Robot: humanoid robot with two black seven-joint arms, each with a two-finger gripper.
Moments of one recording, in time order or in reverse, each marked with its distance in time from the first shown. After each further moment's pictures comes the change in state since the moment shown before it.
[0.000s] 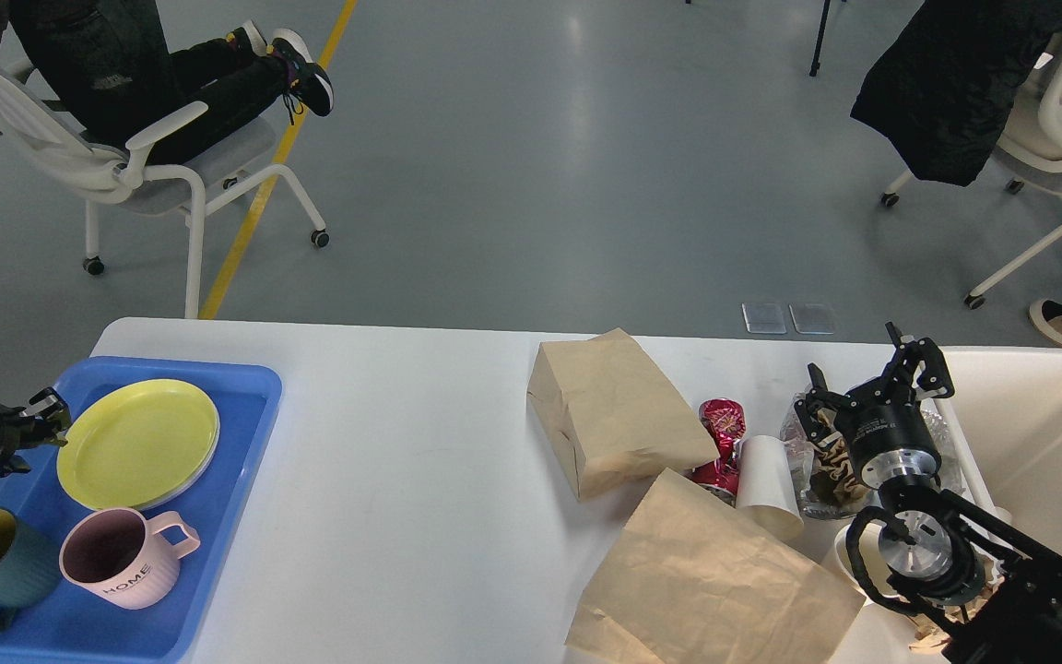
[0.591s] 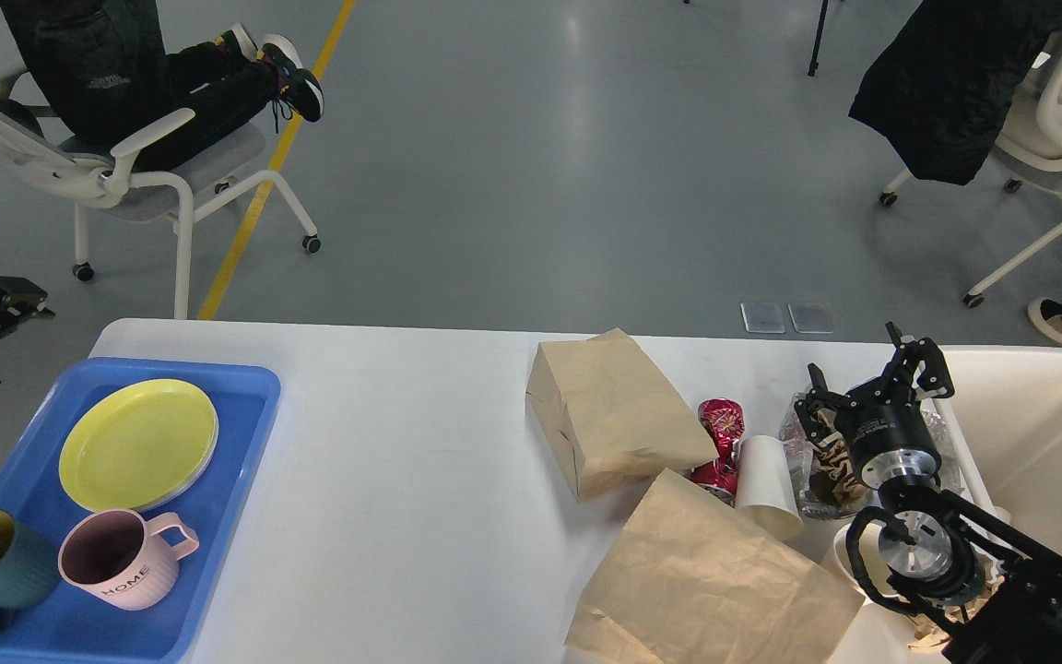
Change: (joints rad) left arm -0.051 0.141 -0.346 -0.003 -0.005 -0.021 -0.012; right arm 0.000 0.000 0.000 0.000 0.000 0.000 0.000
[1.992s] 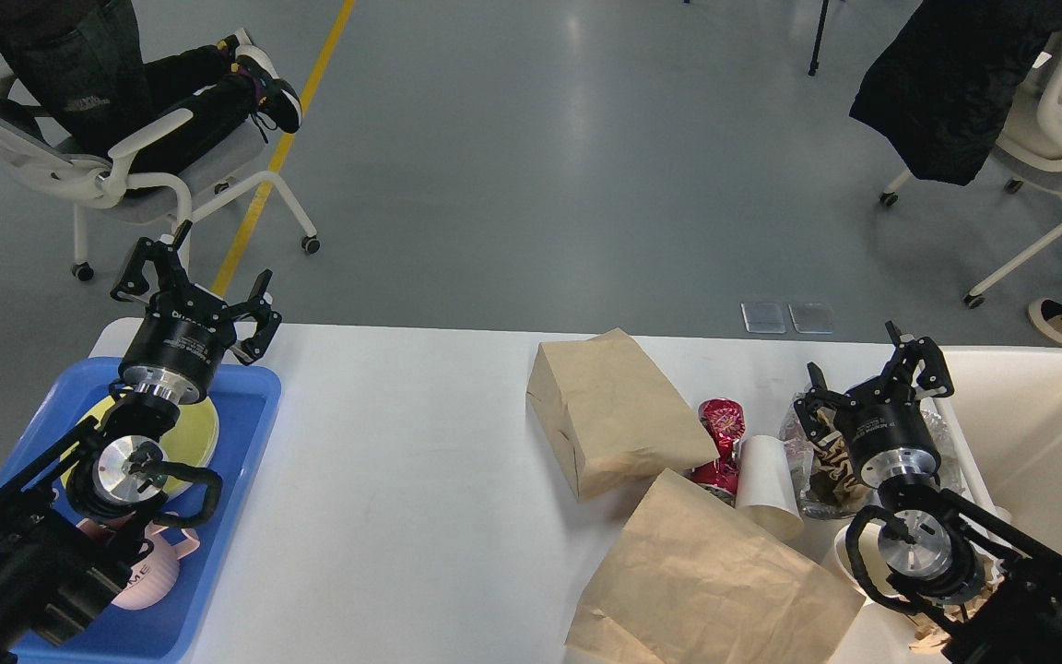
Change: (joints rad) left arm 0.809 -0.518 -1.515 -0.185 -0.003 0.020 -0.483; right arm 0.002 0.000 0.000 0.001 0.000 0.000 0.000
